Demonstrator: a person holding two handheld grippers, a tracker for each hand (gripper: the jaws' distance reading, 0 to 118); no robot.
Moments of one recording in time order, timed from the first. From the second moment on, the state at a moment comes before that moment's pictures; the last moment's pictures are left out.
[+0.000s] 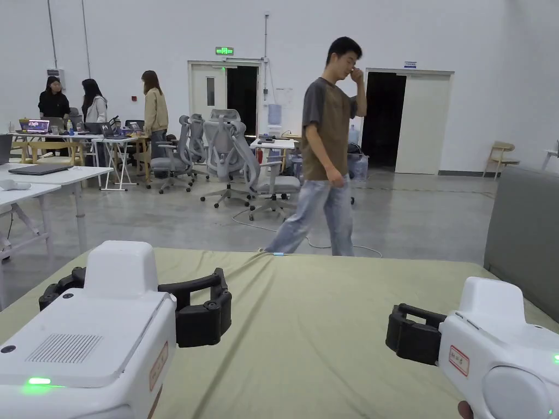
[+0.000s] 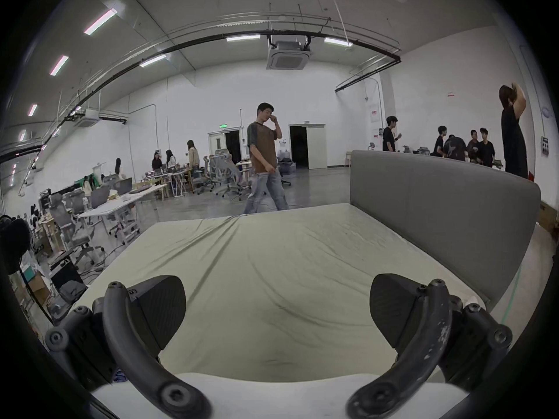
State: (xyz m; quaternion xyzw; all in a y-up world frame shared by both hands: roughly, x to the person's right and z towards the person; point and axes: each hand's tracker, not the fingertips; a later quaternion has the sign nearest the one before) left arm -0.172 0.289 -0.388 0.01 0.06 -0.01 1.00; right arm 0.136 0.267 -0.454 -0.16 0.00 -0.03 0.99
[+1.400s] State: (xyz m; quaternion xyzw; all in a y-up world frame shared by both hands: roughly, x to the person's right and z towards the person) left arm -0.171 0.291 -0.386 0.00 0.05 -0.01 1.00; right arm 0.128 0.272 -0.445 -0.14 0.00 0.01 0.99
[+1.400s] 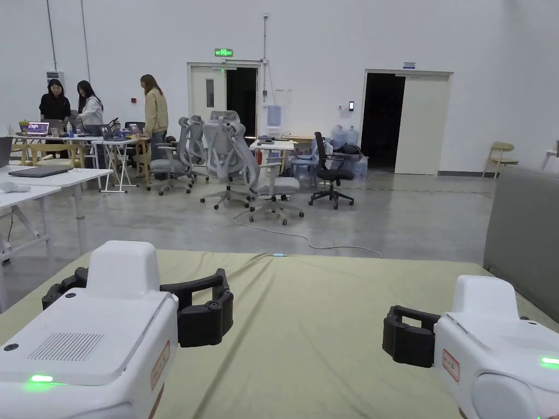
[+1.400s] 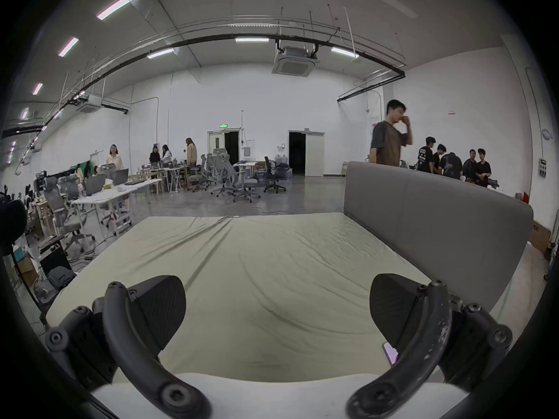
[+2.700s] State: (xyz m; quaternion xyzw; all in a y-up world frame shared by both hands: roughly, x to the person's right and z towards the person) left arm -0.167 0.296 -0.380 0.01 0.05 -0.01 1.00; right arm 0.143 0.276 -0.441 -0.15 0.00 0.00 0.99
